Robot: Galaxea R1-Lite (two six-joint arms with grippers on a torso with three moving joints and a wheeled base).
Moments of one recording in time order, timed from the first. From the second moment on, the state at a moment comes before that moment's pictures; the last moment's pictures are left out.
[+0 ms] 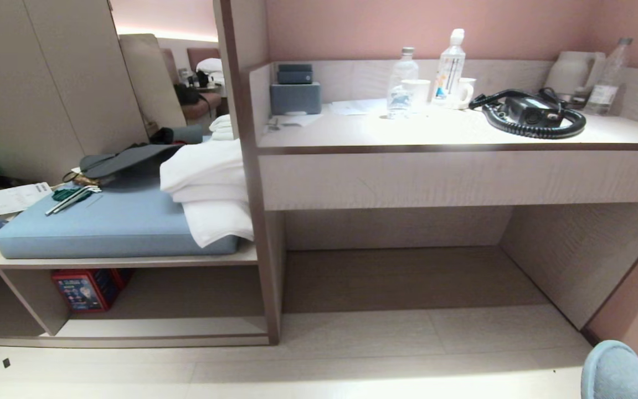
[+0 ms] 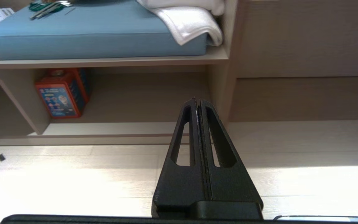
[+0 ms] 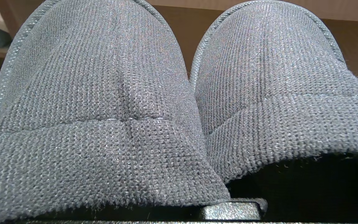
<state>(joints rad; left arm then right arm) 0.00 0.00 0.00 0.00 0.00 -0.01 -0.01 0.00 0.00 -0.01 0.01 -0.04</state>
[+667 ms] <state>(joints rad) 0.00 0.00 0.00 0.00 0.00 -0.01 -0.01 0.00 0.00 -0.01 0.01 -0.04</state>
